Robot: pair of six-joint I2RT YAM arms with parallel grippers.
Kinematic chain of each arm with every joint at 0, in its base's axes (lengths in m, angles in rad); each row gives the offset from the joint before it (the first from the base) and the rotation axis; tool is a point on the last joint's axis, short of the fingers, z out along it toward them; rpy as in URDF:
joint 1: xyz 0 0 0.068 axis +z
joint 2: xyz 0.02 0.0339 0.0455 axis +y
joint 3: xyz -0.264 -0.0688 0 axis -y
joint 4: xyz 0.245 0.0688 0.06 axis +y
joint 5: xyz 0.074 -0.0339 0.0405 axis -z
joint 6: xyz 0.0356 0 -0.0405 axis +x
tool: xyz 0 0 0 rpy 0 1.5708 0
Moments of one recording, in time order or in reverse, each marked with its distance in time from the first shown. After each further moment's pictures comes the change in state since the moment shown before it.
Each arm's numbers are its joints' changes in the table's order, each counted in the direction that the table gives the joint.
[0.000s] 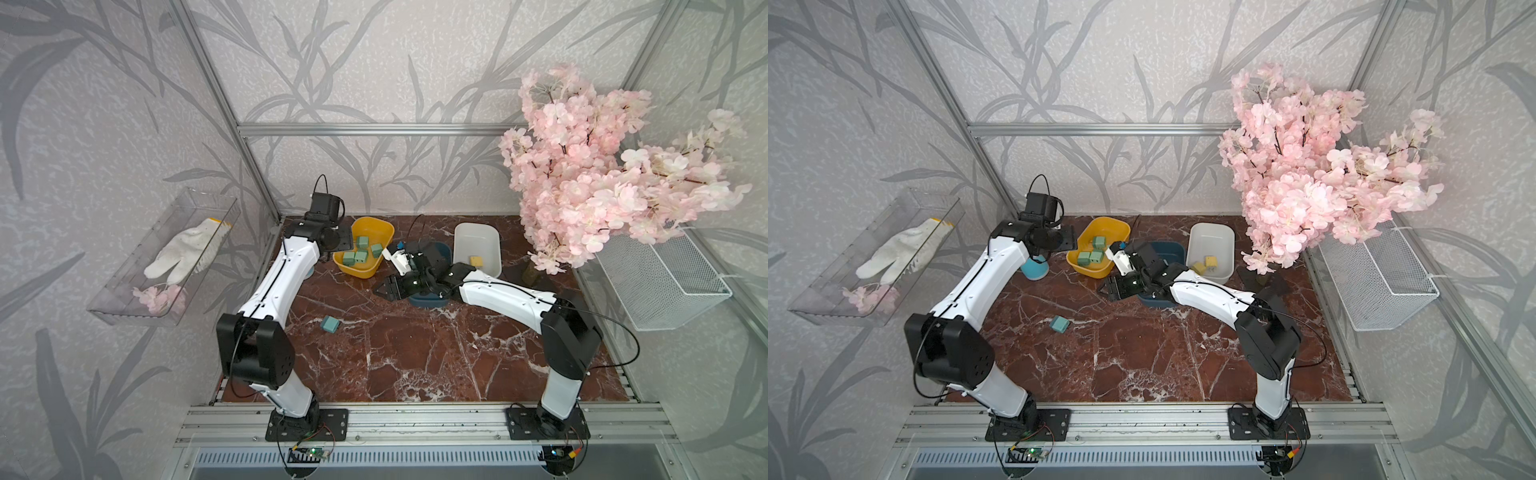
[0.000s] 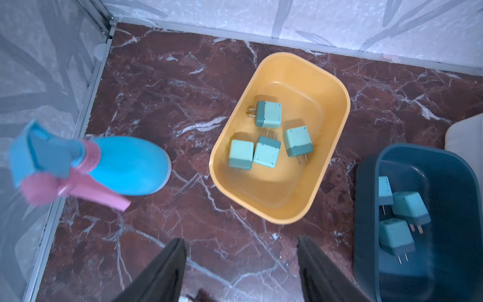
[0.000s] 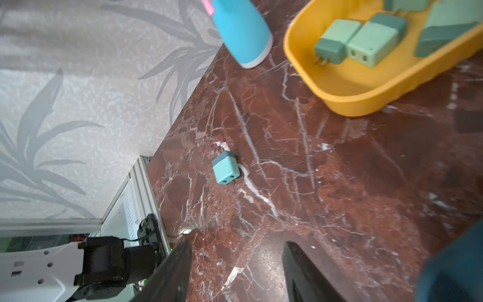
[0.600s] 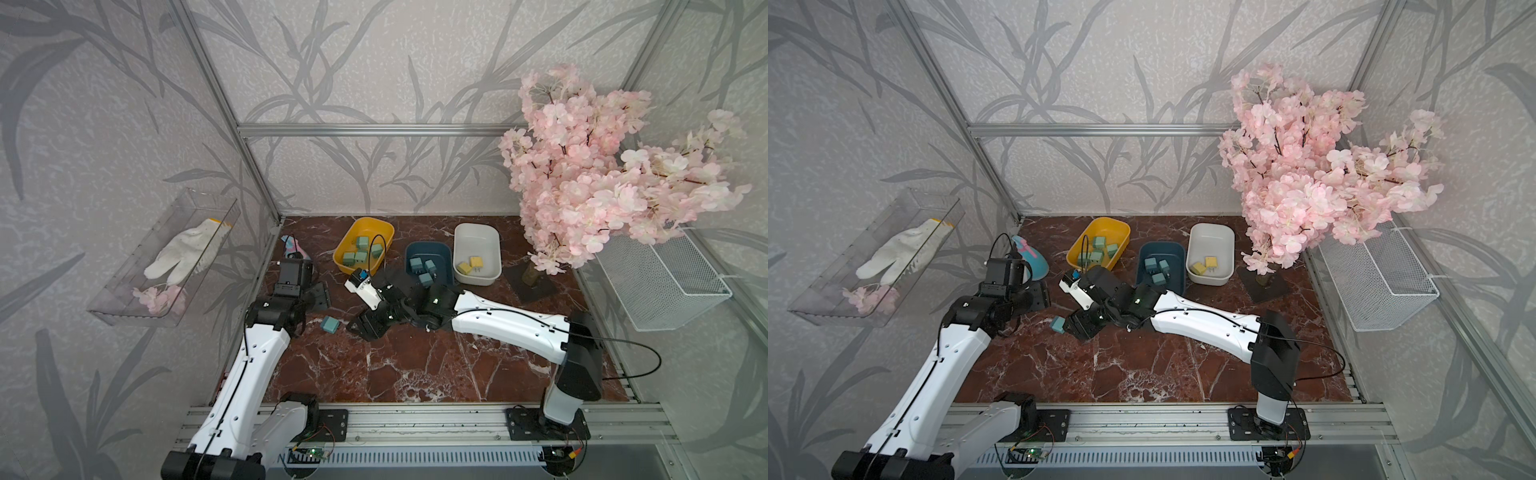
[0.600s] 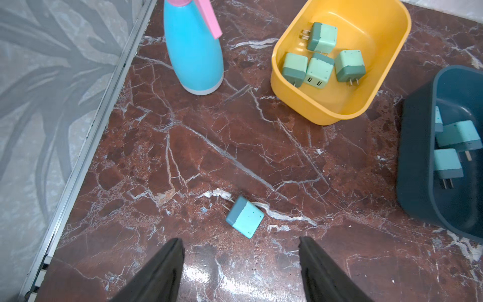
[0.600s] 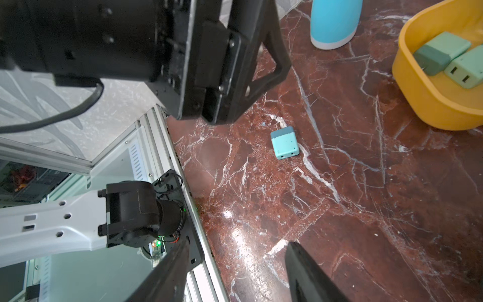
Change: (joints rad) left arm 0.080 -0.600 -0.556 0.050 -0.028 -0.047; right arm 0.294 -0.058 0.146 0.249 0.247 -0.106
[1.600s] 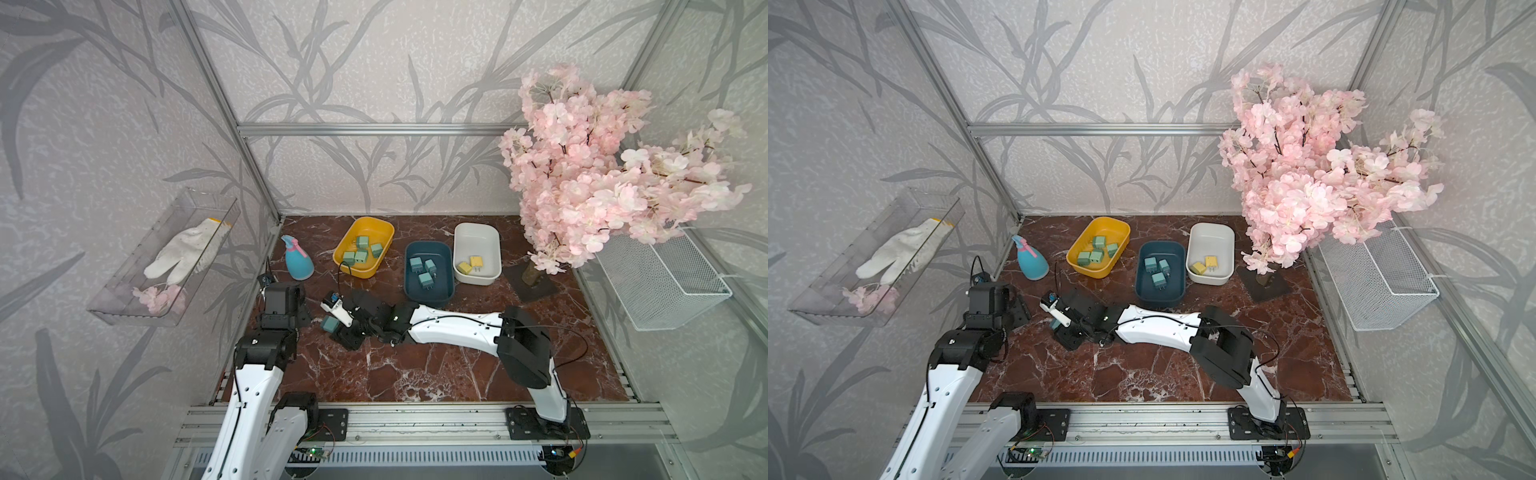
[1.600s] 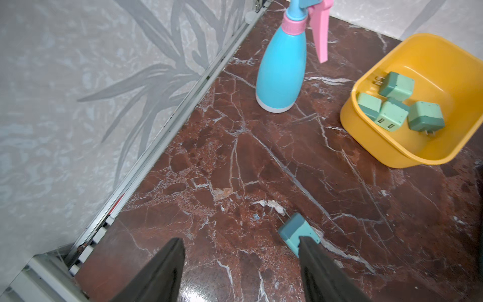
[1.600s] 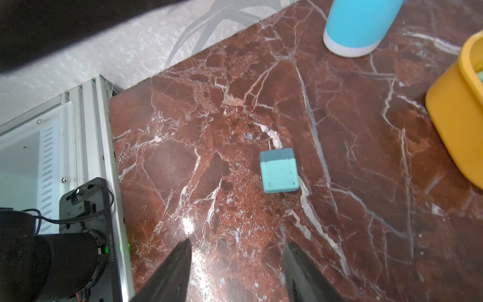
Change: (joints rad) left arm 0.069 -0.231 -0.146 -0.020 -0.245 -0.080; right arm 0.039 0.303 0.047 -0.279 0.094 -0.179
